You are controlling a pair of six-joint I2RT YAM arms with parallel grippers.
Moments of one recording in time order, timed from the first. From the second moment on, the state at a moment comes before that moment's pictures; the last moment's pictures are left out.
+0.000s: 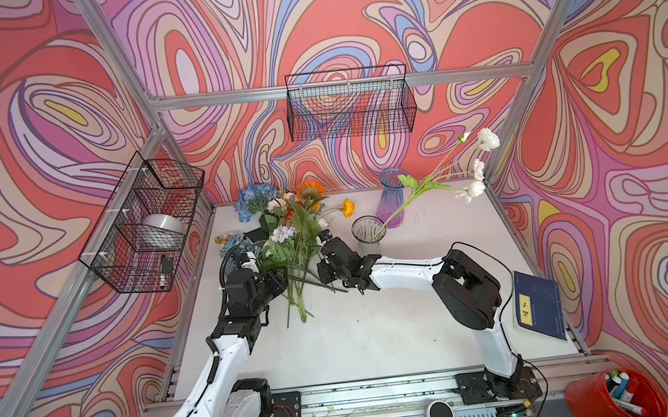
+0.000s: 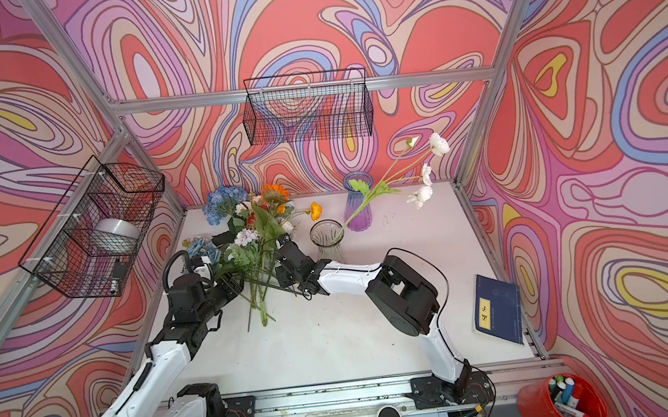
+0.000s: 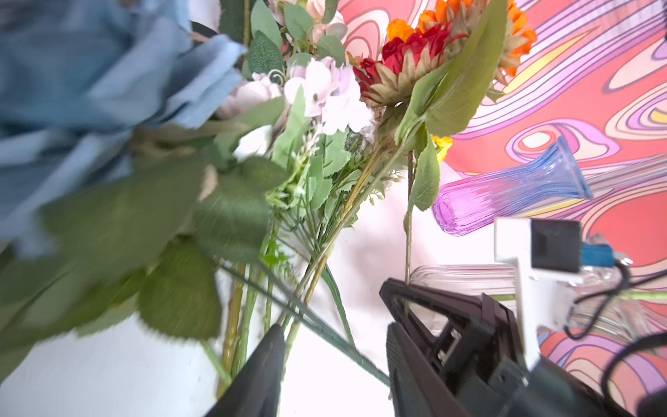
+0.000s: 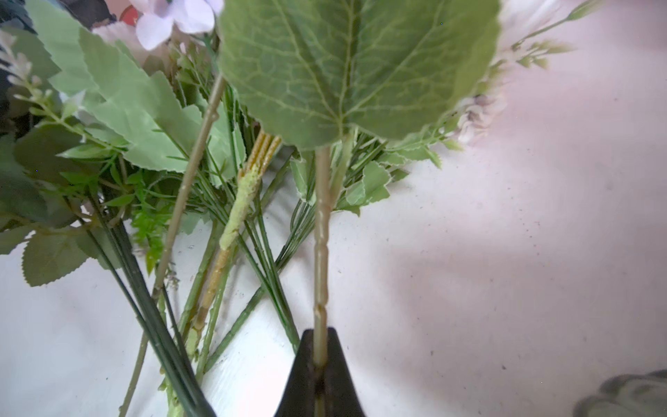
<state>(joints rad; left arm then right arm) -0.05 1.00 0.48 0.03 0.25 -0.65 0.88 2.09 1.45 -0.04 0.11 0.45</state>
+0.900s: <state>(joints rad) -0.09 1.47 0.66 0.20 0.34 -0.42 0.88 2.09 1.45 -0.03 0.05 0.47</state>
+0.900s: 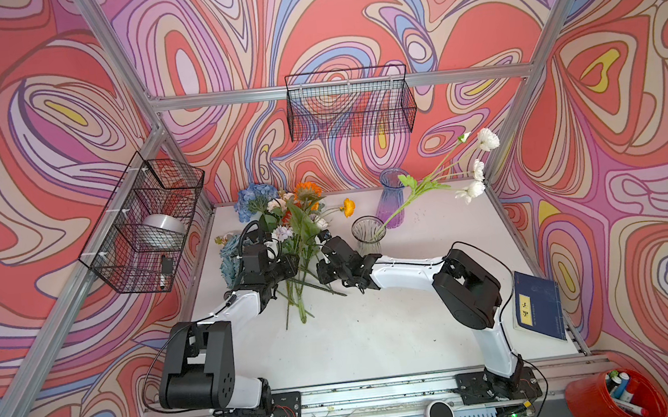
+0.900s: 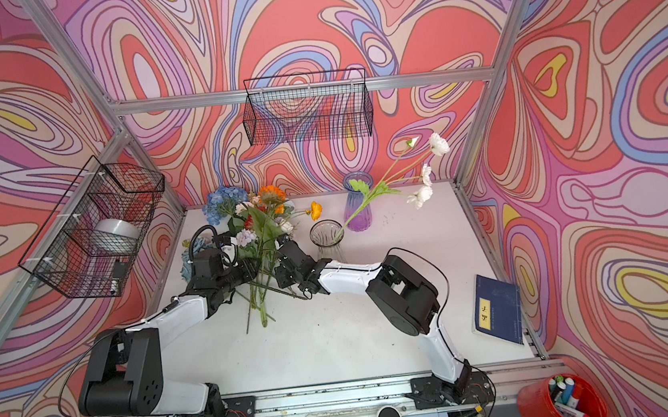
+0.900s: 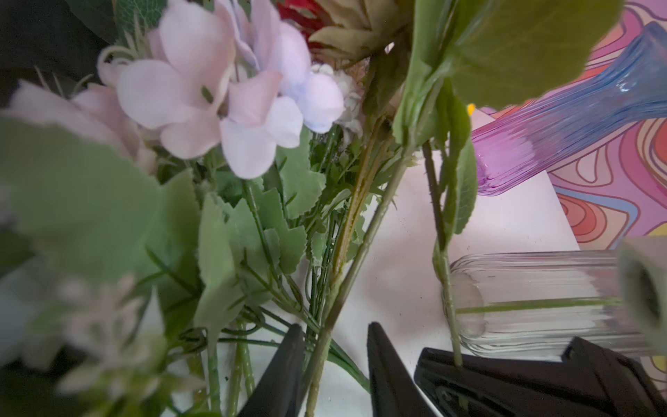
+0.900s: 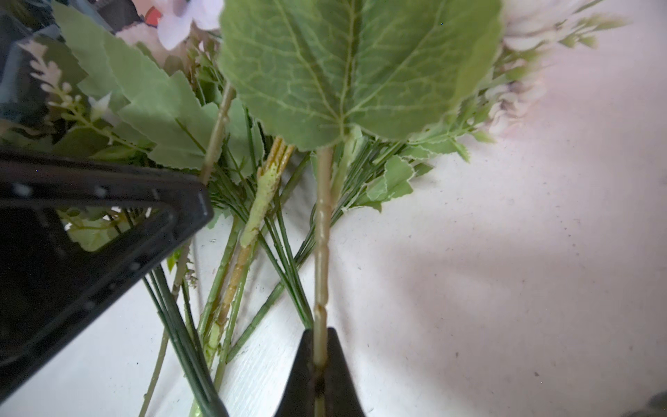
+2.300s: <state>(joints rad) -0.14 1.38 0.68 0.32 0.09 -0.44 0.87 2.08 1.34 0.00 0.03 0.52</state>
